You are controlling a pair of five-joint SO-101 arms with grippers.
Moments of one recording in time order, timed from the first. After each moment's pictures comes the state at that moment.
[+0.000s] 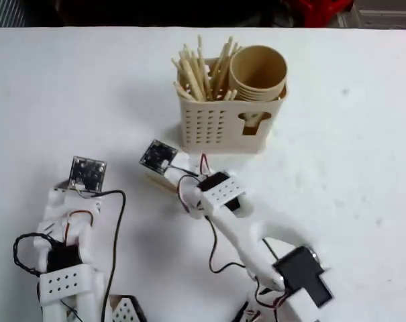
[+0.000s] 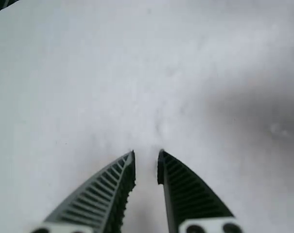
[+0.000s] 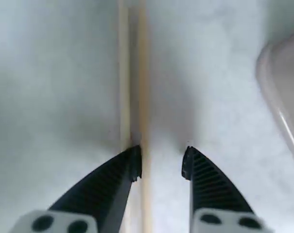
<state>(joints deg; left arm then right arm) -21.9 -77.6 97.6 28.6 -28.1 -37.0 -3.3 45.4 36.6 29.5</state>
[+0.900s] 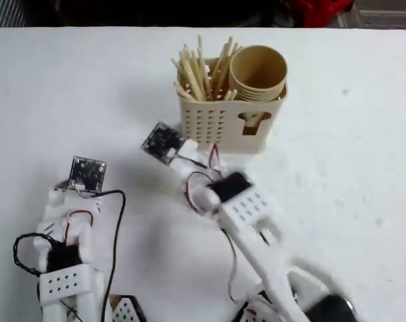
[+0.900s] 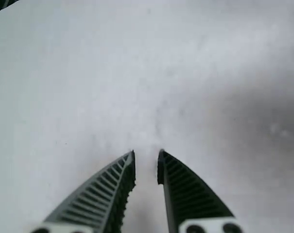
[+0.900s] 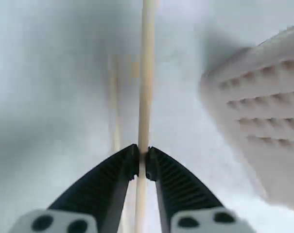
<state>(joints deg) -21.9 -77.6 97.6 28.6 -28.1 -37.0 -30.2 43.4 49.1 25.9</state>
